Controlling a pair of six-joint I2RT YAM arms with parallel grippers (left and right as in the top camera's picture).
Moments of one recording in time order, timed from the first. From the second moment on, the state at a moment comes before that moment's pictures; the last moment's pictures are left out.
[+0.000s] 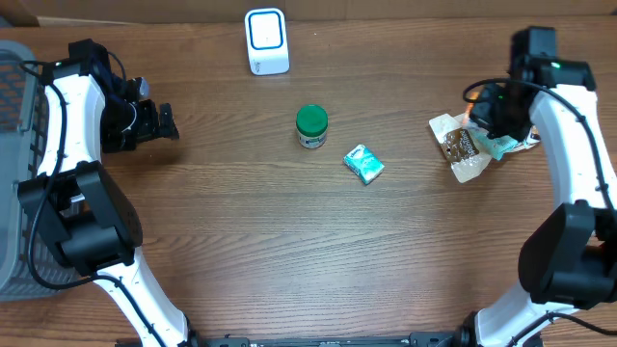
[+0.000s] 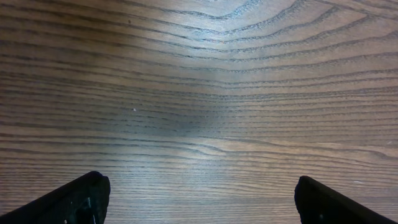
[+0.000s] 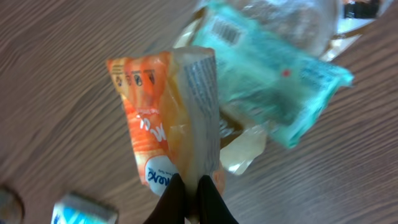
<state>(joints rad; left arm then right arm) 0.29 2.14 1.86 -1.24 0.18 0.08 -0.15 1.86 1.63 -1.08 -0.01 0.47</state>
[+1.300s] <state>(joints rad) 0.29 2.14 1.86 -1.24 0.18 0.08 0.04 1.88 1.83 -1.26 -0.30 0.25</state>
